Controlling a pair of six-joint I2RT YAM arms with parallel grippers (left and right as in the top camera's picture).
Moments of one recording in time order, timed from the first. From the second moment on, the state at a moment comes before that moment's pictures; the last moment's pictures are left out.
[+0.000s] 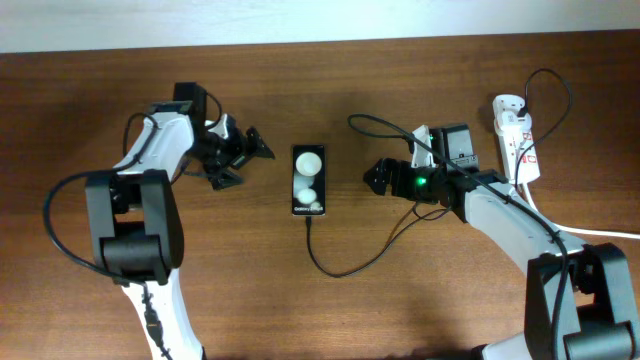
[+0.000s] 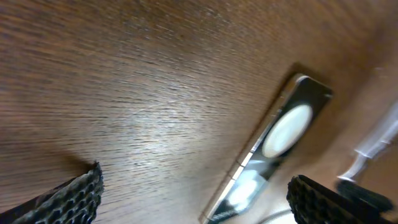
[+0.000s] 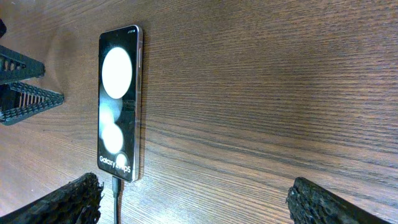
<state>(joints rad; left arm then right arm) 0.00 2.20 1.62 -0.92 0.58 -0.38 0.17 1.66 0.91 -0.26 -0.47 0.40</state>
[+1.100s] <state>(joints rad) -0.11 2.17 1.62 -0.88 0.28 -0.37 0.15 1.67 1.78 -1.20 -0.29 0.28</state>
